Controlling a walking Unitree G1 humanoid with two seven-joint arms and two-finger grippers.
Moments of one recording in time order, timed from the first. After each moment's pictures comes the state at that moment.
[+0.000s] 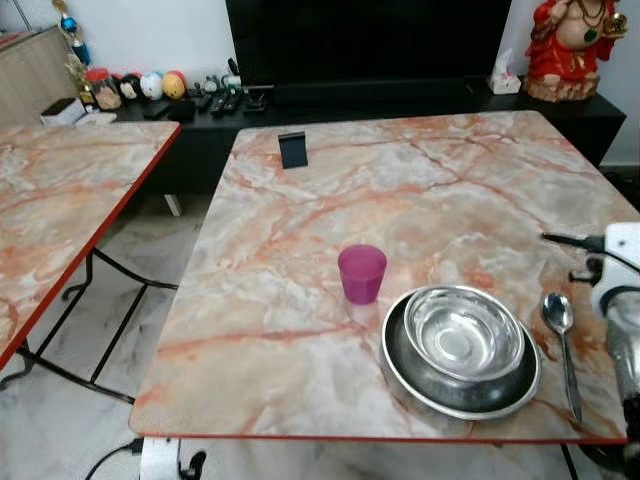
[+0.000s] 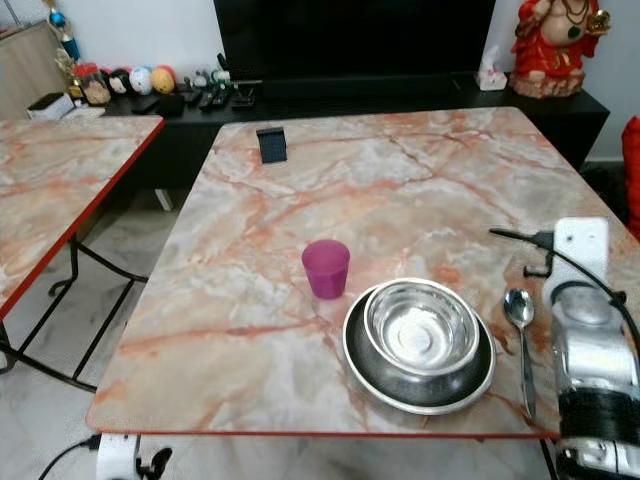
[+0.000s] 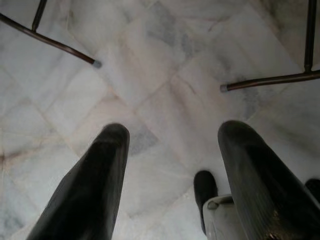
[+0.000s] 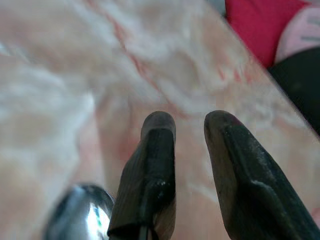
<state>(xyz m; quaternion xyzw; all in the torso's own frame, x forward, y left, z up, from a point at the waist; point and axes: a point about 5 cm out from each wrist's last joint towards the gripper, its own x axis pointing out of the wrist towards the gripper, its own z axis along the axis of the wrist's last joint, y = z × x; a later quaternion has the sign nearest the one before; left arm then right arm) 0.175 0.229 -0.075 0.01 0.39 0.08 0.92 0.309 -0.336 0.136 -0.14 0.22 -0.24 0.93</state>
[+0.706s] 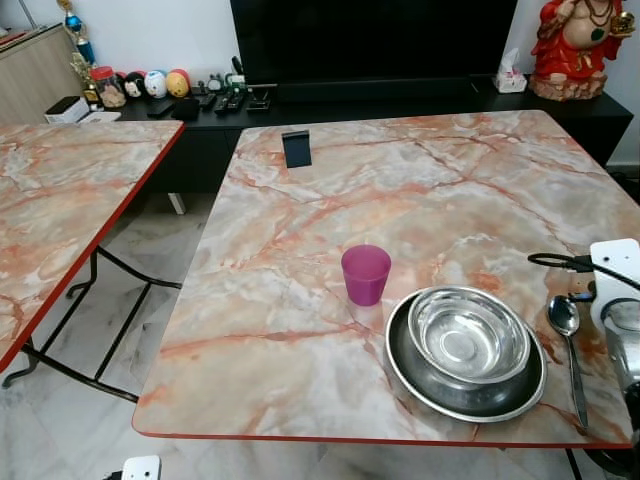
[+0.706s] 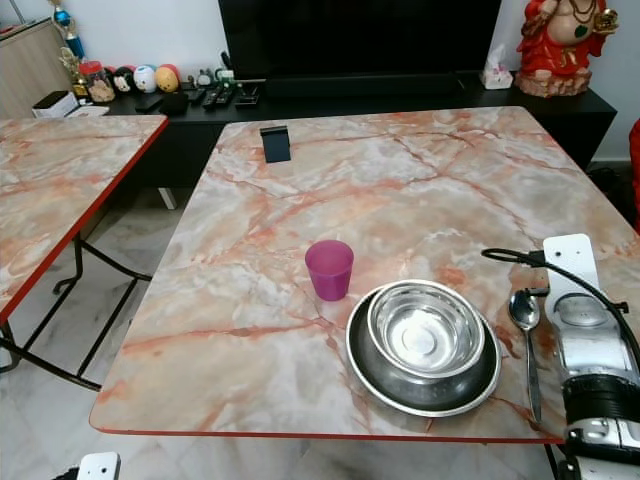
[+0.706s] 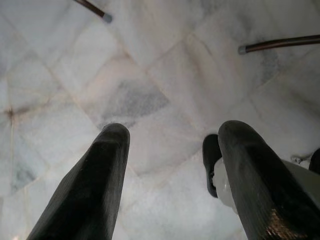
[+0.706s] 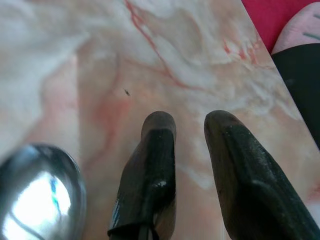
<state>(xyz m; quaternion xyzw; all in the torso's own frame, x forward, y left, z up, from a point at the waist) 0.141 0.246 -0.087 0.00 0.45 0.09 0.89 0.300 -0.357 0.126 -0.22 0.28 -0.23 0.90</state>
